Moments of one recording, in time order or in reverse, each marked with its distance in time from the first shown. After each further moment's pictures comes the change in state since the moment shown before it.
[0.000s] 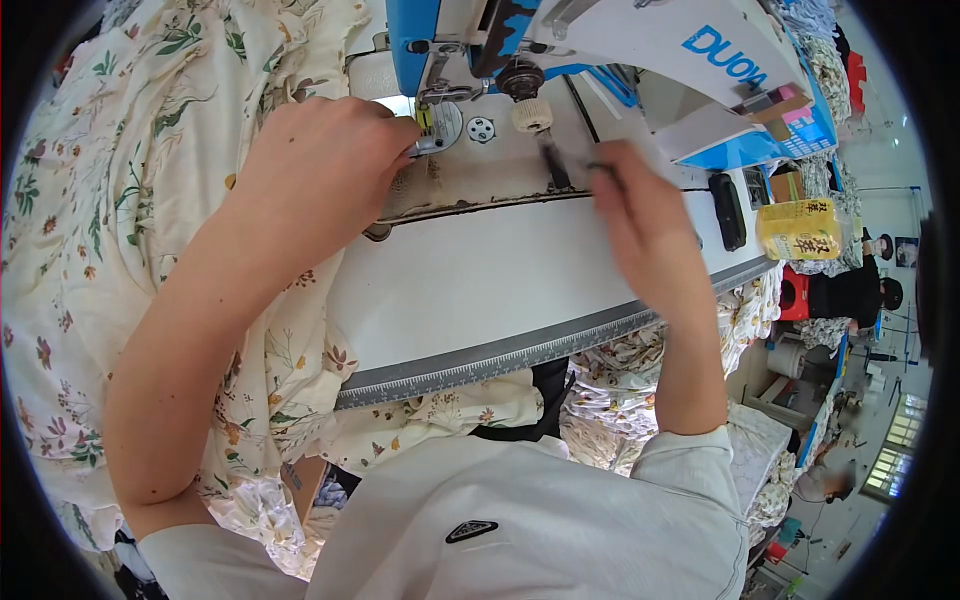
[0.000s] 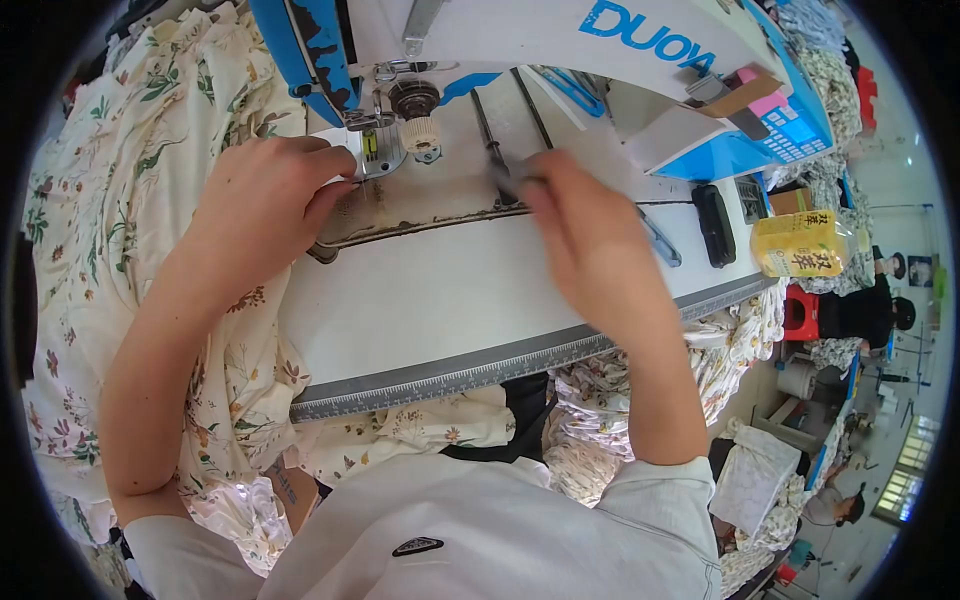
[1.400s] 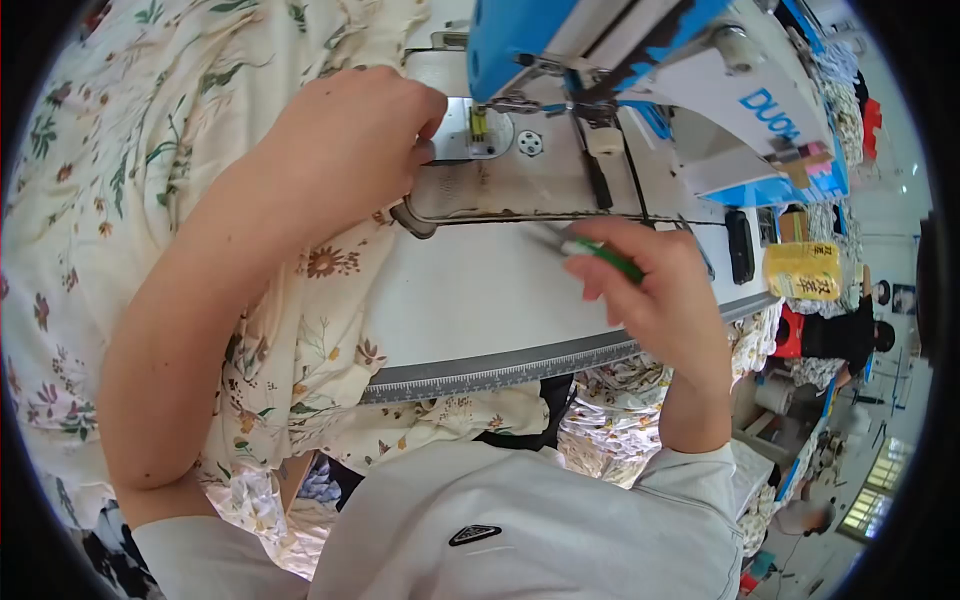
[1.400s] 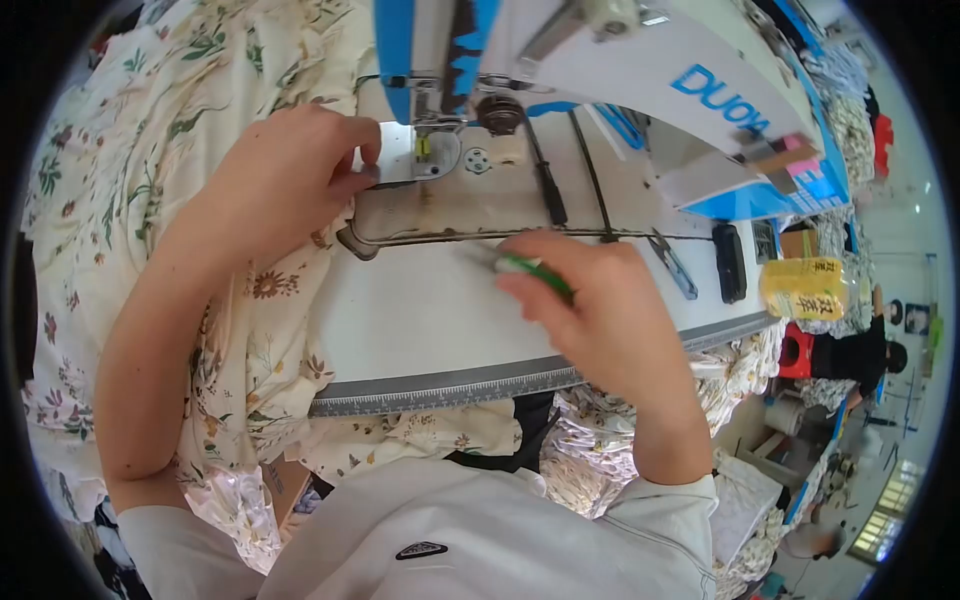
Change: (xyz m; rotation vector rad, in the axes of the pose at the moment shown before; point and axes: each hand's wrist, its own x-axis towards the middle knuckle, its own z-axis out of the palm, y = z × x) left_hand 0.000 -0.017 -0.018 -0.069 -0.131 -0.202; right_hand 0.003 -0.057 -0.010 0.198 -0.434 0.314
